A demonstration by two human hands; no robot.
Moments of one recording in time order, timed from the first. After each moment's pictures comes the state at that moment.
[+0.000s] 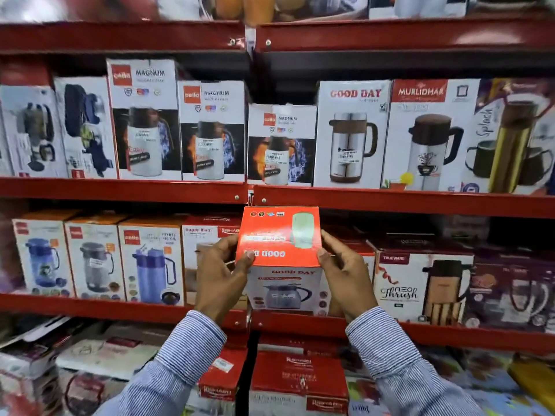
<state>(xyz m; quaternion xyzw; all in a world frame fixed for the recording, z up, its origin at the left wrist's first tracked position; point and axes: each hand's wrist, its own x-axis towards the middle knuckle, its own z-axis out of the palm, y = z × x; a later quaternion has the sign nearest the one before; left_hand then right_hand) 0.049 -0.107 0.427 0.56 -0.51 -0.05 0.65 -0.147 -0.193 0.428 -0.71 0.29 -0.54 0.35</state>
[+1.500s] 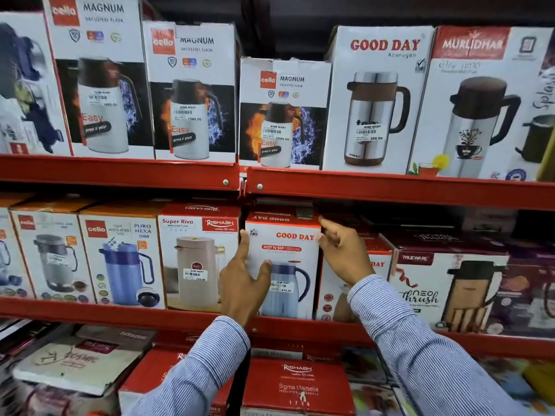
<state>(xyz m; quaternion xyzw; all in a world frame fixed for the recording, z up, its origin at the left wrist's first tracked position) 0.057 -0.214 0.368 0.65 -0.47 -0.06 0.60 -0.112 -0.300 0.431 -0.75 0.38 -0.46 0.28</state>
